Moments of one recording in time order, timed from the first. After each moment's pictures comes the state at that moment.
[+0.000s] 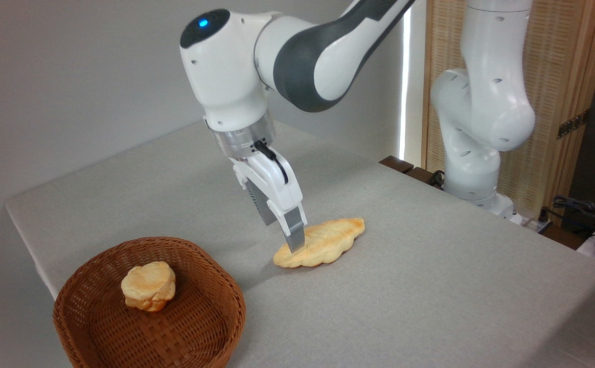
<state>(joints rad) -0.39 -0.09 0.28 -2.11 -0.04 1.85 0.83</state>
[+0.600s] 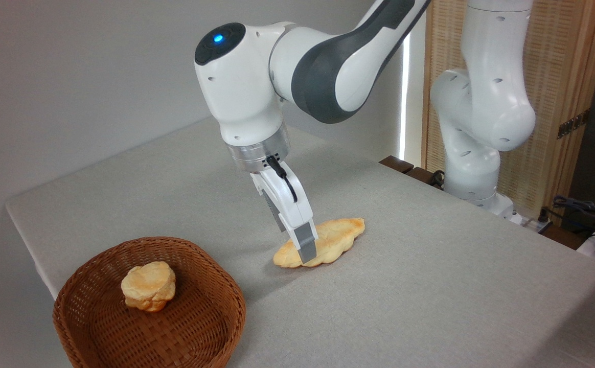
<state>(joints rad) -0.38 -0.10 0.33 -2.13 -0.04 1.85 0.99</state>
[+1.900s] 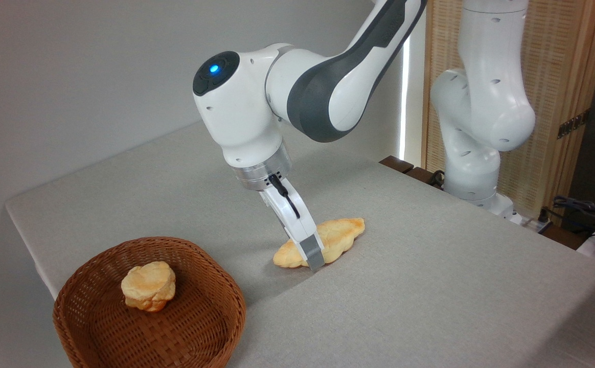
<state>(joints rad) -0.39 -0.05 0.33 -2.15 -0.04 1.84 0.98</state>
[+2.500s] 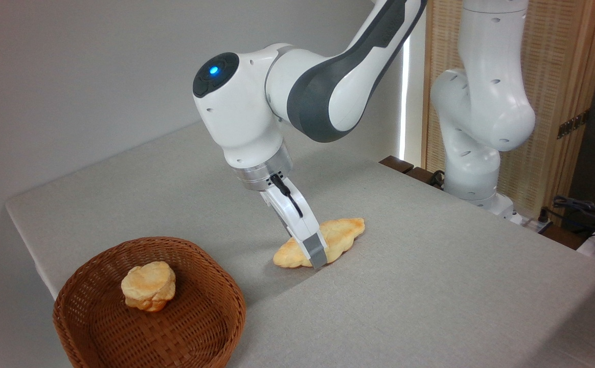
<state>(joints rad) -0.39 -0.05 0.33 -2.15 -0.04 1.83 0.96</state>
